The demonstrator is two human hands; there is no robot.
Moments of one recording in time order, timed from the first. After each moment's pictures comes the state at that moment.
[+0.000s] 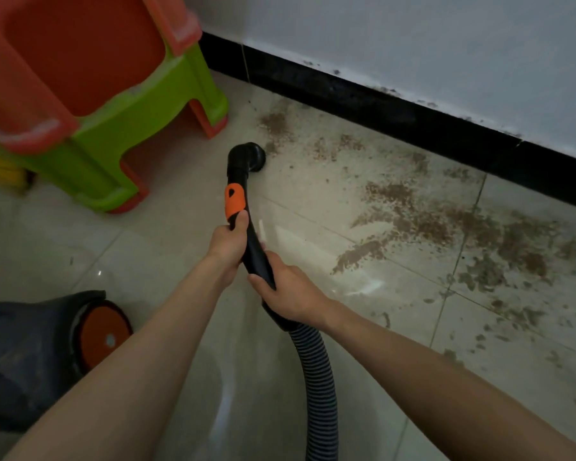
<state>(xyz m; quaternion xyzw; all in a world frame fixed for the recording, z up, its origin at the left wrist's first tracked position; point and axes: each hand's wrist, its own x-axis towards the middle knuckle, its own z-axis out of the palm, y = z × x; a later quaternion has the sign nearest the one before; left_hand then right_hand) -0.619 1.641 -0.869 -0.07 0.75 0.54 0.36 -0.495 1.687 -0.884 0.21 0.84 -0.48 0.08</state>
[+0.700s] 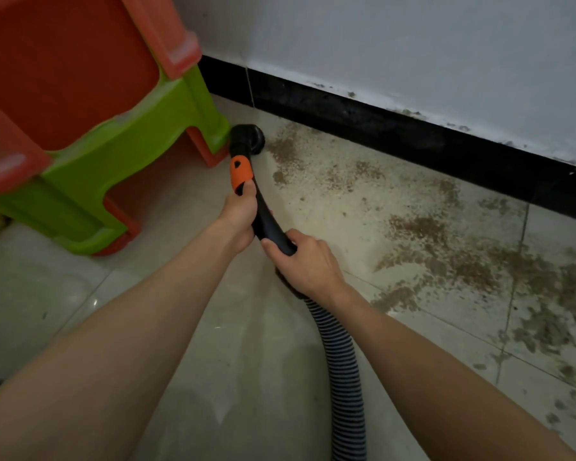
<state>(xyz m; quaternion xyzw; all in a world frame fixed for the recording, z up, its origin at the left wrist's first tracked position) -0.712 1.734 -0.878 -0.08 0.71 0.60 0.36 -0.579 1.761 -0.900 0.34 0.83 -0.44 -0.03</state>
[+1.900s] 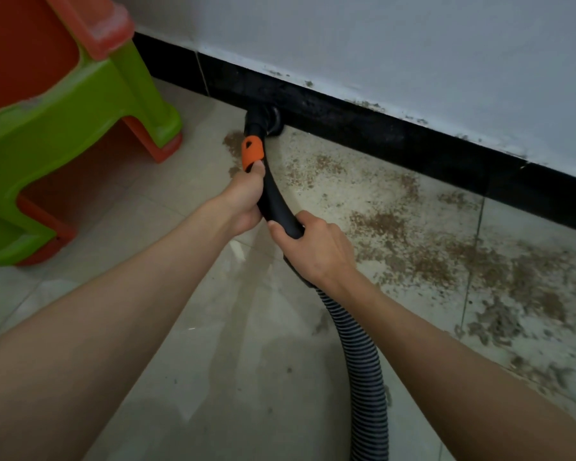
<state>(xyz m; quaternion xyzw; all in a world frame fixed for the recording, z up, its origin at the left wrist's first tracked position) -0.680 1.802 -0.876 -0.03 0.65 0.60 0.47 -0.544 1.819 -0.888 0.40 0.85 -0.34 -0.03</state>
